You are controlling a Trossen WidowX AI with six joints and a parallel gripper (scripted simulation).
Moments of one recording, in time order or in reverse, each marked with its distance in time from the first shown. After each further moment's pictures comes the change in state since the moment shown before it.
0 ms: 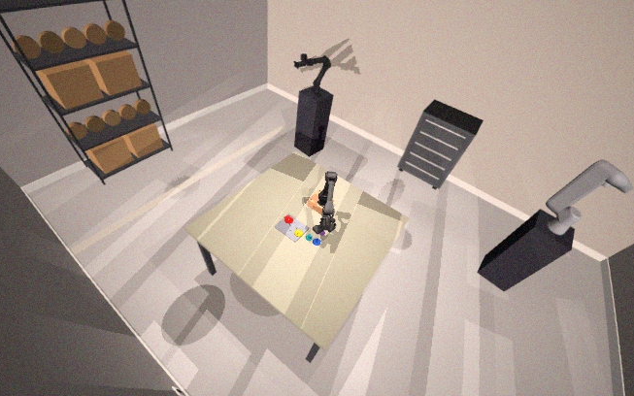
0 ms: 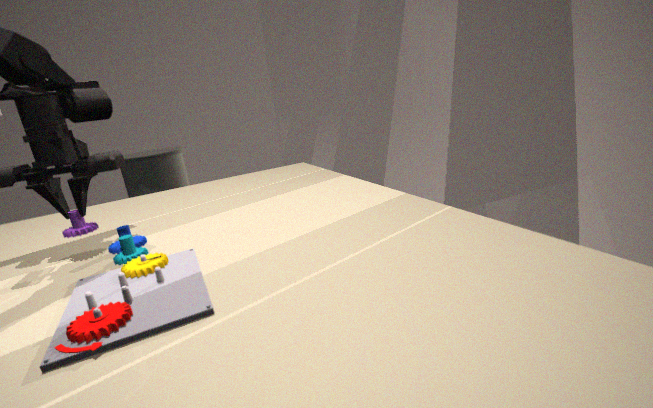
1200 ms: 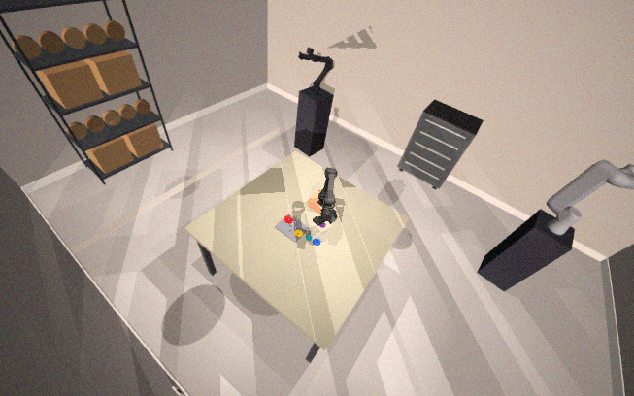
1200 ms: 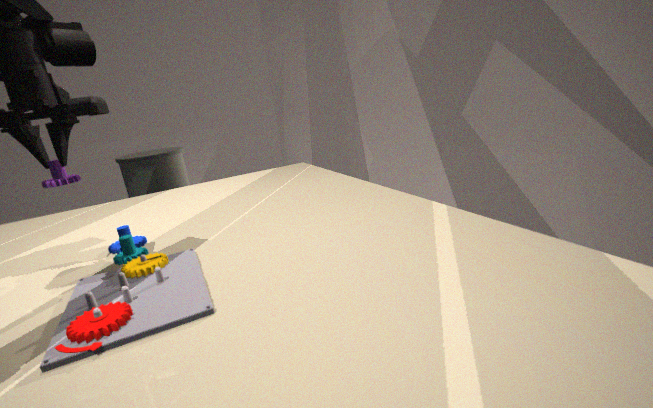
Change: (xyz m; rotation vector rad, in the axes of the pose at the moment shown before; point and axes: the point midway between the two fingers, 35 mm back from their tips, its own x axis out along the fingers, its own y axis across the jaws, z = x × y) arm -0.091 -0.002 -0.013 -0.003 -0.002 -0.004
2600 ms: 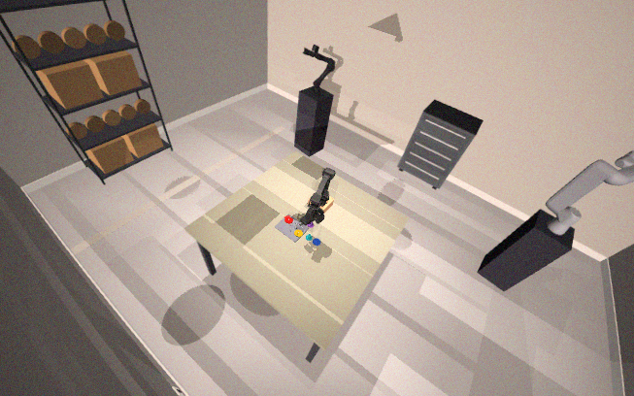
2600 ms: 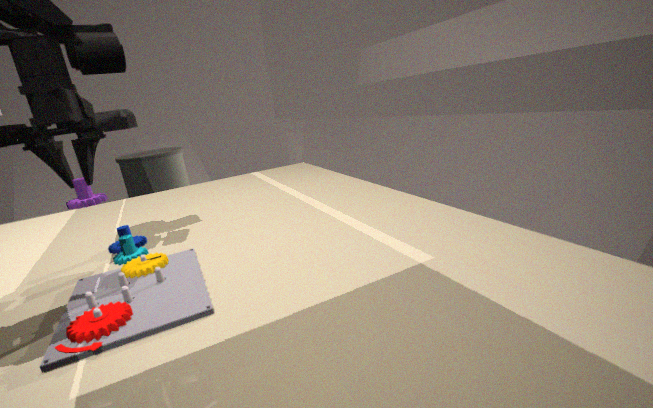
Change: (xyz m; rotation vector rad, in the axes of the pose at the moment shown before) arm 0.028 -0.054 -0.068 0.002 0.003 -0.012
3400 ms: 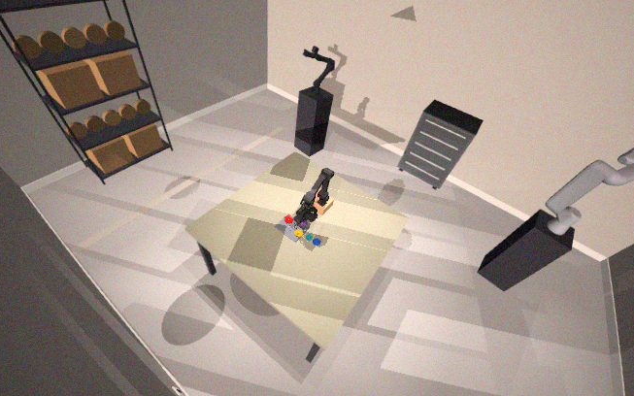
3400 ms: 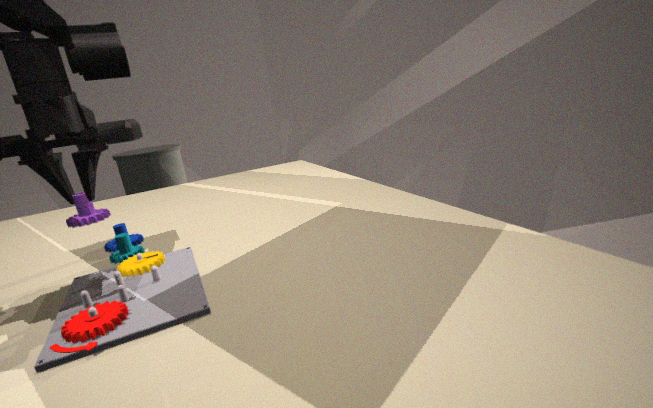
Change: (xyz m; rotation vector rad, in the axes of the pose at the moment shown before) arm 0.019 -0.018 -0.048 0.000 0.004 -0.001
